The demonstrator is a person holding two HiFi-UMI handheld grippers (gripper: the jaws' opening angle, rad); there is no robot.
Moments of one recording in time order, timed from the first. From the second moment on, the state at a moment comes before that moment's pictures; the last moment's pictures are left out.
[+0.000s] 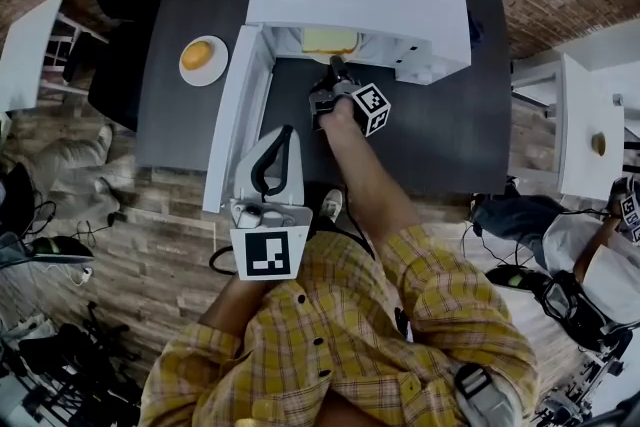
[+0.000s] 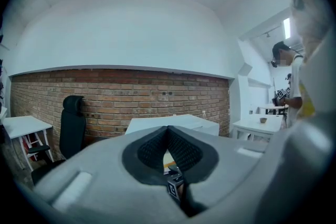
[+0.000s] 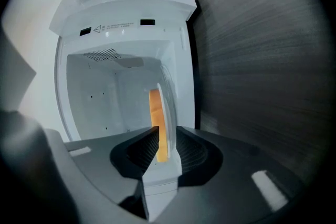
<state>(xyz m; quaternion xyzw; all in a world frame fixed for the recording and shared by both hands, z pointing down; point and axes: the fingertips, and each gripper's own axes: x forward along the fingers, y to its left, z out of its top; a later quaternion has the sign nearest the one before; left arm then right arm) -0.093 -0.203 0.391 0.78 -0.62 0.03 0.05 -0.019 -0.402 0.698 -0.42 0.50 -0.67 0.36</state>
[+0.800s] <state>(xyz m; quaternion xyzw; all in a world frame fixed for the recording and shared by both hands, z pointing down) -0.086 -0.200 0.397 0.79 -0.60 0.02 0.05 -0.018 -0.412 0.699 -0.44 0.51 -0.65 0.35</state>
